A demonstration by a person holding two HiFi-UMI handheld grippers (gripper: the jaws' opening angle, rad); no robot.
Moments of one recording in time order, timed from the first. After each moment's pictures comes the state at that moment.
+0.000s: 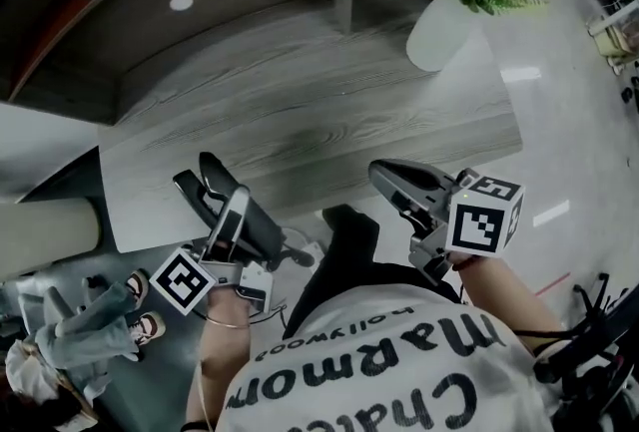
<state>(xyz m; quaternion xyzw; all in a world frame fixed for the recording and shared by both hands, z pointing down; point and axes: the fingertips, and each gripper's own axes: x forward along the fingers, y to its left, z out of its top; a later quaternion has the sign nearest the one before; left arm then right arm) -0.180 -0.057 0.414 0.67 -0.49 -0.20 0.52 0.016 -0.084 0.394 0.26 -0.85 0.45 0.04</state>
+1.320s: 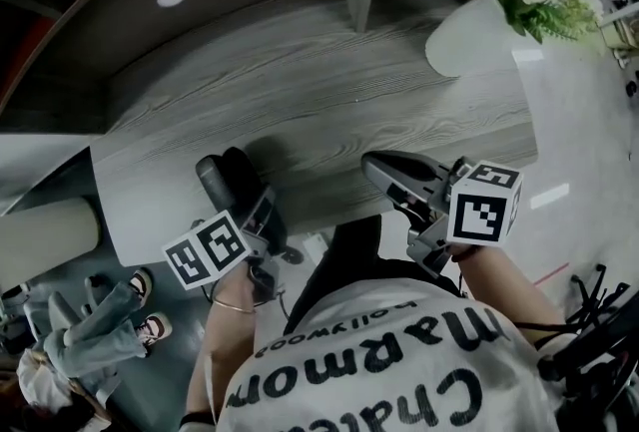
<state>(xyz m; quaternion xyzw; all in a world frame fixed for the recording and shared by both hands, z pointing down) -0.197 -0.085 0.515 0.61 -0.56 0.14 0.54 -0.018 -0.135 0.417 0.23 -0.84 0.49 0.03</state>
